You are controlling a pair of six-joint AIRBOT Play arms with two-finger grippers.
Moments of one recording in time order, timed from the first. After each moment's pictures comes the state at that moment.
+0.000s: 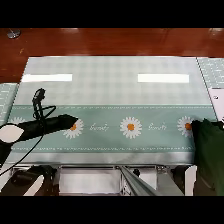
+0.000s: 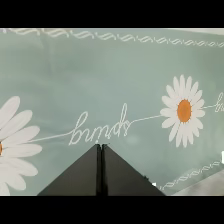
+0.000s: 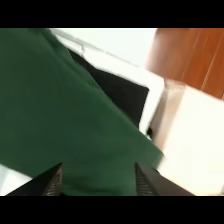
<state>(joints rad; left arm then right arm) -0.16 -0.63 0.41 0.83 -0.83 -1.40 -0.92 -0.50 0.95 -1.86 1.71 1.77</state>
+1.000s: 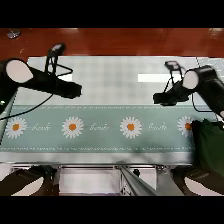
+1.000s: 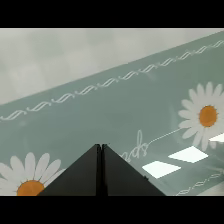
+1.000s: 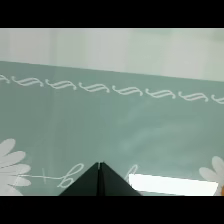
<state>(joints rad) -0.29 -1.15 1.12 1.22 -1.16 -1.53 0.27 -1.25 1.07 -1.62 1.24 1.81</state>
